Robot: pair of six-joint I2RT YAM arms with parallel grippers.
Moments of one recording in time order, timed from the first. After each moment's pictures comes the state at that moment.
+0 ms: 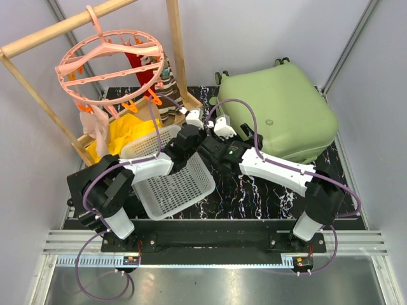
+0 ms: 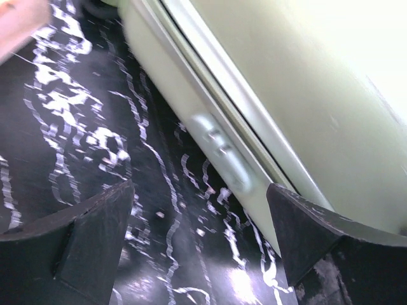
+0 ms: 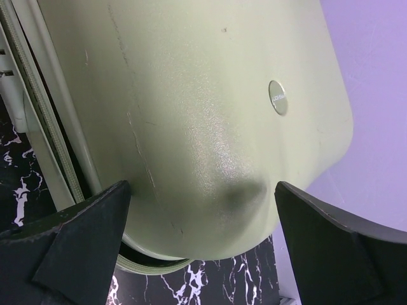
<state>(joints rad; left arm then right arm) -0.71 1.67 0.93 0.41 -0.15 -0.53 0.97 1.66 1.33 -0.80 1.26 0.29</state>
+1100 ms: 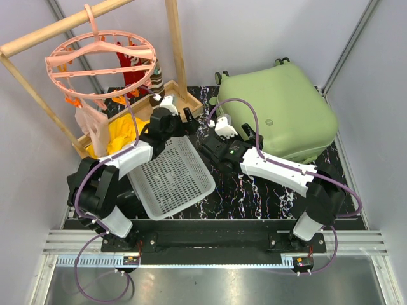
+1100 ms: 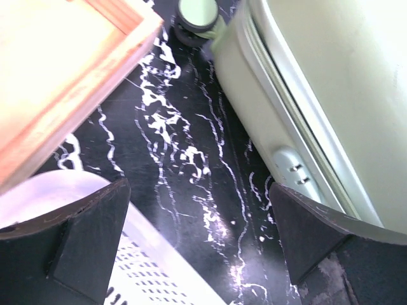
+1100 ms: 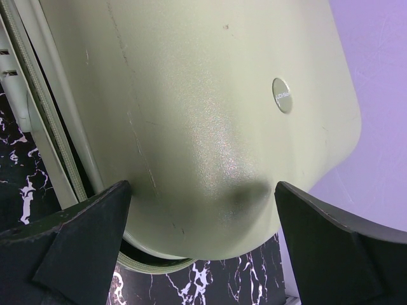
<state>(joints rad) -0.41 1.61 0.99 0.23 0.08 -0.48 0.96 1.65 1.33 -0.80 1.24 0.30</state>
